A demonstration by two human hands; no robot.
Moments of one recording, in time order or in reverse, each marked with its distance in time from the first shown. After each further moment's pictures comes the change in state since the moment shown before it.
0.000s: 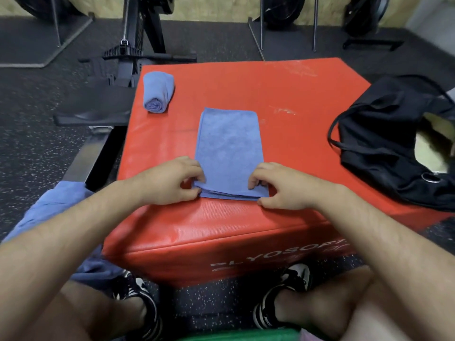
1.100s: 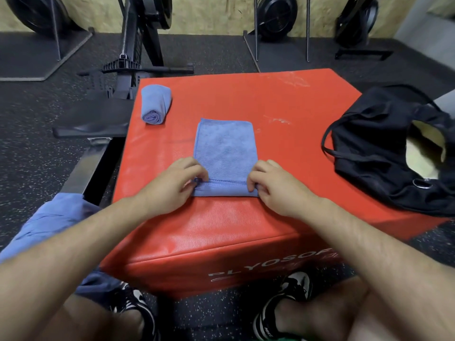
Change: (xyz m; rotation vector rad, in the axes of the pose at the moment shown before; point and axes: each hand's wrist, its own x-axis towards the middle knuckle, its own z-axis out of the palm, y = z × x) left_hand 0.005 0.008 0.007 -0.056 0.249 -0.011; right_hand 0.007 0.002 0.012 -0.125 0.334 -0.006
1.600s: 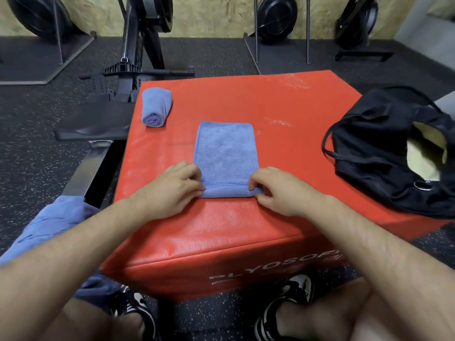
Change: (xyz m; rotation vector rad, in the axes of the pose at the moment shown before) left_hand -0.005 -0.005 -0.003 0.267 -0.029 0.177; right_hand 0.001 0.007 -0.007 0.033 -0.093 -0.001
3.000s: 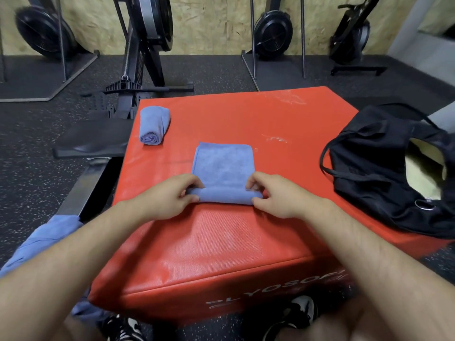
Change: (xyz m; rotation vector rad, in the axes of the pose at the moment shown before) left_hand 0.033 -0.024 0.000 -0.361 -0.126 -0.382; right_hand 0.026 0.019 -0.013 0.168 -0.065 0.224
